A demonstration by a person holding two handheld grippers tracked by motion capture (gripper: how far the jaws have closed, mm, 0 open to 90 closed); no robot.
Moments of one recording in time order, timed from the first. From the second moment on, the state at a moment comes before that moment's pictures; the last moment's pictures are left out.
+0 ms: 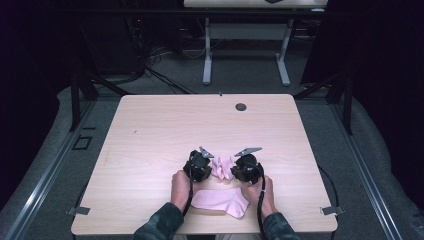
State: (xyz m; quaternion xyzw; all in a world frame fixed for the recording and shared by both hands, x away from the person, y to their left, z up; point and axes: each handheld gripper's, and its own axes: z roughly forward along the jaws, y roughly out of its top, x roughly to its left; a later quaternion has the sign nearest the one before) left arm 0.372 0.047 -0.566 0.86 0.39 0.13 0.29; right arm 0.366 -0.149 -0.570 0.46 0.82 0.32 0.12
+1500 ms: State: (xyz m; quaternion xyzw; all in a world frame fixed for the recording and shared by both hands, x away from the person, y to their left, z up) left arm 0.399 0.099 -0.557 0.84 0.45 0.16 0.24; right arm 0.373 -0.145 -0.559 0.47 0.82 0.29 0.14
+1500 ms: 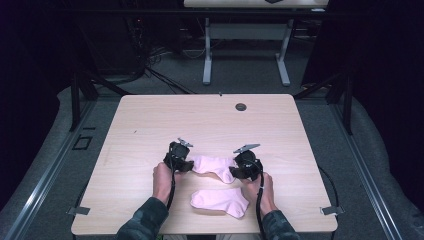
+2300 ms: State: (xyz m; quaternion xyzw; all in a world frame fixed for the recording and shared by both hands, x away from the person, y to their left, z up) left arm 0.394 0.095 -0.563 0.85 0.43 0.17 0.24; right arm 0.370 -0.141 -0.567 0.45 0.83 0.29 0.13
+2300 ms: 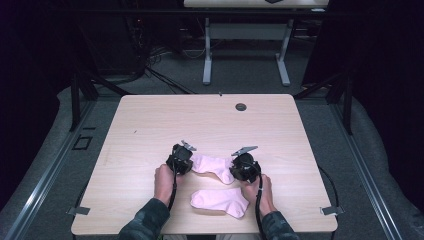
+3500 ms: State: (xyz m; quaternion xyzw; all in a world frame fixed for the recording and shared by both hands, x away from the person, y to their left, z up) left arm 0.297 0.112 -0.516 0.85 0.38 0.12 0.34; right arm 0.290 -0.184 -0.499 0.42 0.83 0.34 0.11
